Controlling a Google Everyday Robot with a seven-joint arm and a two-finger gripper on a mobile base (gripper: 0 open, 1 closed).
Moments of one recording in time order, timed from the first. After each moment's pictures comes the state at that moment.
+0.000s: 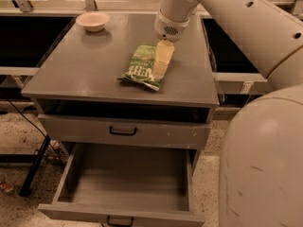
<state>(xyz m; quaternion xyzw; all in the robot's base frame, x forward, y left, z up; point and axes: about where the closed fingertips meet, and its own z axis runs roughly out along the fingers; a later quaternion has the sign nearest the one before) 0.678 -0.042 0.882 -0.66 0.74 0.02 0.16</state>
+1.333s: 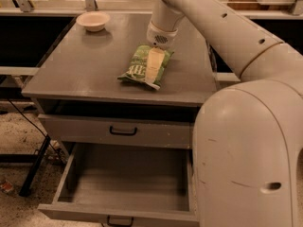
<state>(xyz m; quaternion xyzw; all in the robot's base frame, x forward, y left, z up) 0.705 -0.017 0.837 -0.66 0.74 0.05 0.14</state>
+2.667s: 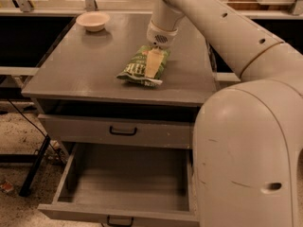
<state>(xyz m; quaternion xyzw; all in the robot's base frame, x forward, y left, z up) 0.705 -0.017 0.837 -0.66 0.74 0.05 0.14</state>
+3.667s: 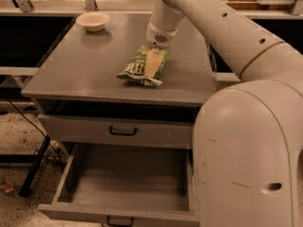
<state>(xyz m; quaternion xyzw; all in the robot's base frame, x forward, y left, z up) 0.705 -0.017 0.839 -0.66 0.74 0.05 0.14</state>
